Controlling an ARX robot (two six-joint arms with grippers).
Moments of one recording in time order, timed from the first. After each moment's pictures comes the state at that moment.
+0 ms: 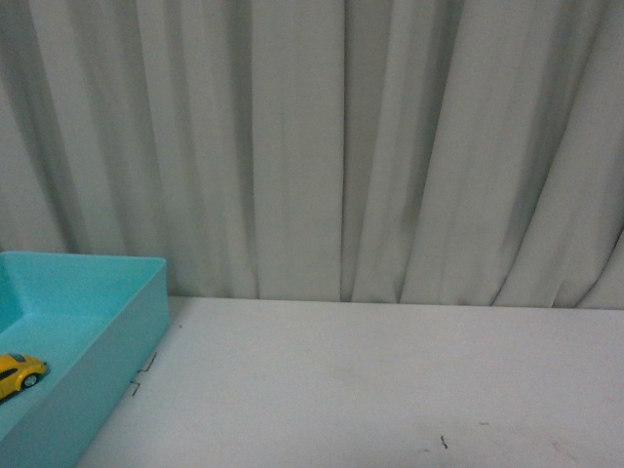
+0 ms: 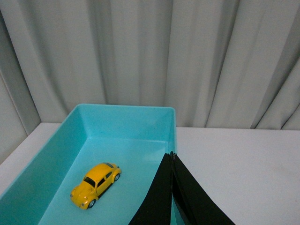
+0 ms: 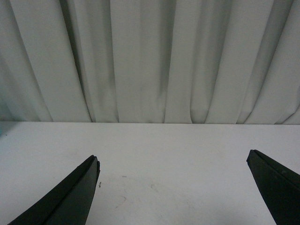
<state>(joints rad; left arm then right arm) 0.00 0.87 0.09 0.77 0.00 0.00 0.01 0.00 0.01 0.00 0.00 -0.01</state>
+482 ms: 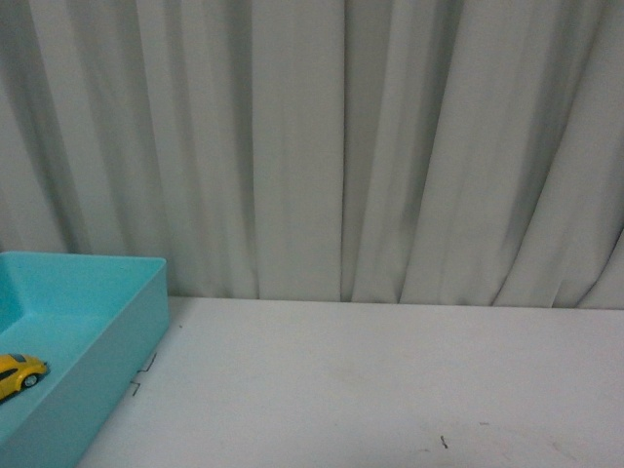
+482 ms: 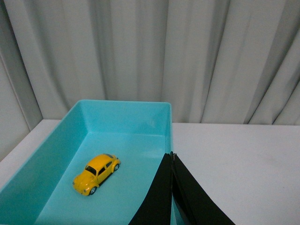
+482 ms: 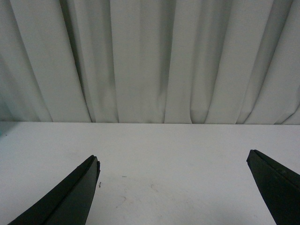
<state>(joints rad) 0.00 0.52 0.01 0.51 0.00 0.00 0.01 0.00 0.01 0.00 0.00 -0.01</state>
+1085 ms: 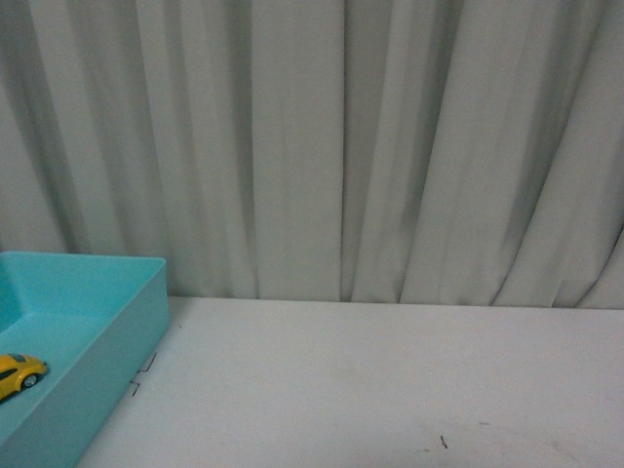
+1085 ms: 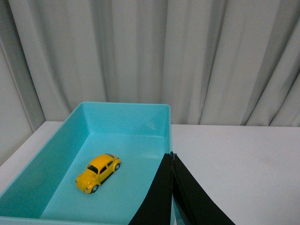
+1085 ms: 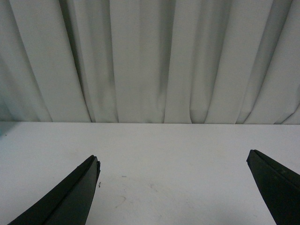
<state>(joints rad) 0.00 0.28 0.01 0.28 0.00 0.00 0.01 0.00 0.01 0.00 0.00 -0.01</state>
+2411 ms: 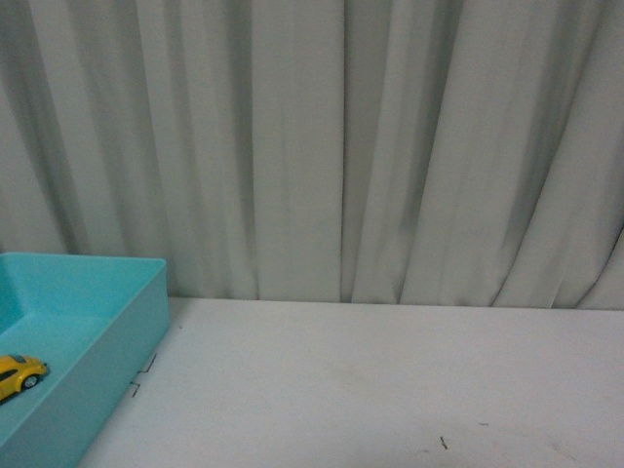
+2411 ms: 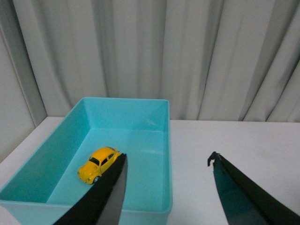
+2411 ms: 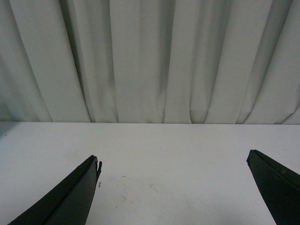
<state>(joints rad) 0.00 0.01 0.01 0.00 0.00 0.00 0.01 0.00 0.01 0.00 0.00 -0.01</state>
